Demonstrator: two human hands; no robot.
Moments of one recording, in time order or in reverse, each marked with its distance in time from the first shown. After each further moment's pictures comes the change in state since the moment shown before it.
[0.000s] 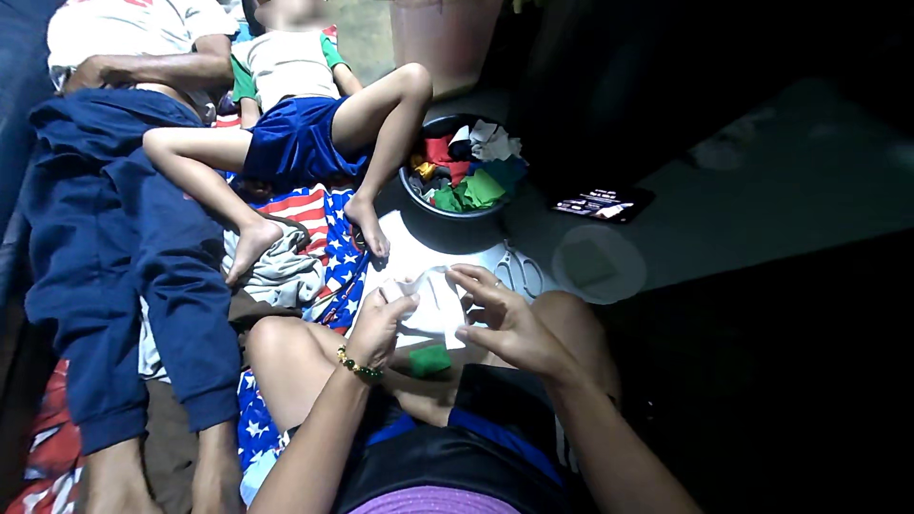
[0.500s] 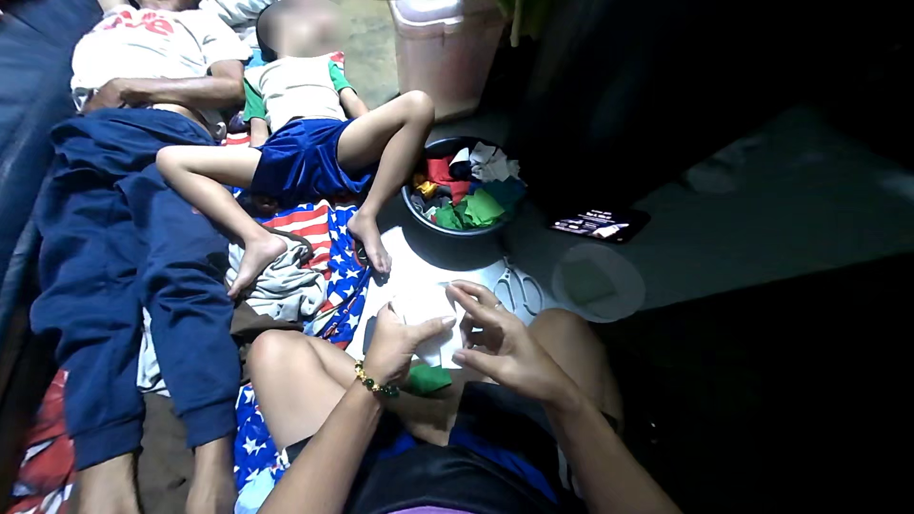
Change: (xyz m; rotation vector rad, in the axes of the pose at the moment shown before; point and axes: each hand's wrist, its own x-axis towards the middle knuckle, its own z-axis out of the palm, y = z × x) left_hand -0.005 -0.003 0.018 -0.031 -0.048 0.113; right_hand -0.002 -0.010 0.006 -0.006 -0.017 -0.052
